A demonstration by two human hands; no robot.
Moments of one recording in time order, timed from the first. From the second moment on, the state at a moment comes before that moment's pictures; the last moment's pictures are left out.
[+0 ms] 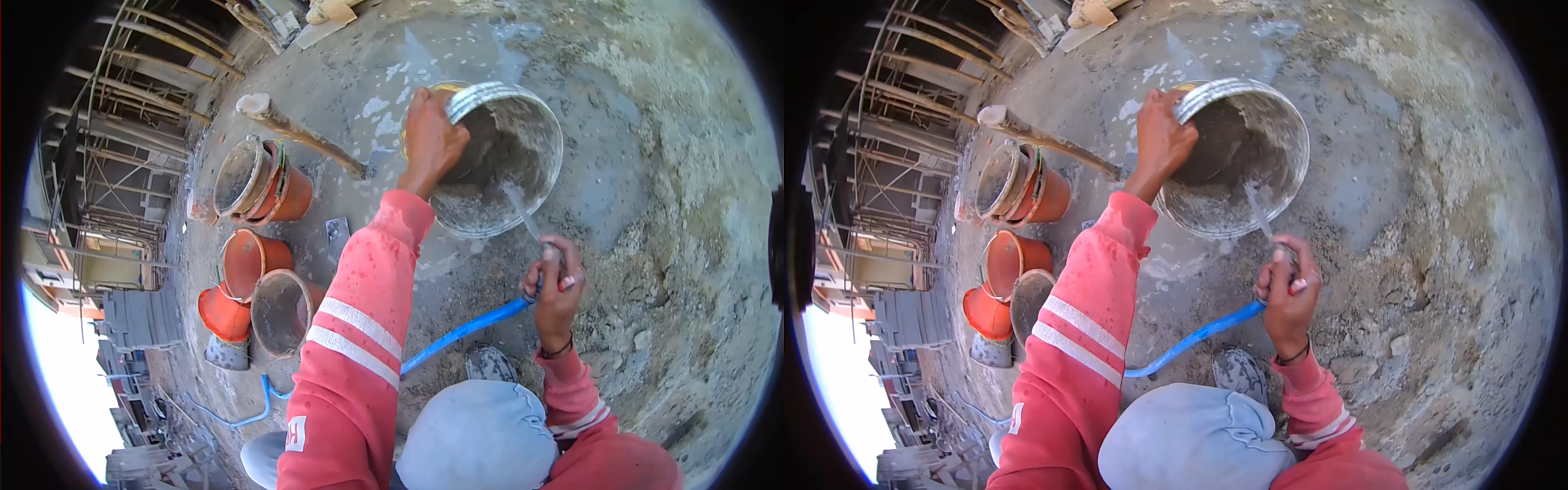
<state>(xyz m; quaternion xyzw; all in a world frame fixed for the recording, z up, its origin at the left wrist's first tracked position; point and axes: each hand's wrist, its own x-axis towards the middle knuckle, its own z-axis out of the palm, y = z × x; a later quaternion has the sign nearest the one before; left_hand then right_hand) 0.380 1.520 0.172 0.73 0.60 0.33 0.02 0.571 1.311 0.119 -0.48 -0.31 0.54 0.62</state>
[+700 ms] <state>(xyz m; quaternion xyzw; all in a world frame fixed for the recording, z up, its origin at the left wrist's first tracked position) 0.303 1.425 0.150 0.60 0.70 0.39 0.00 0.543 1.381 0.107 -0.38 -0.32 0.67 0.55</state>
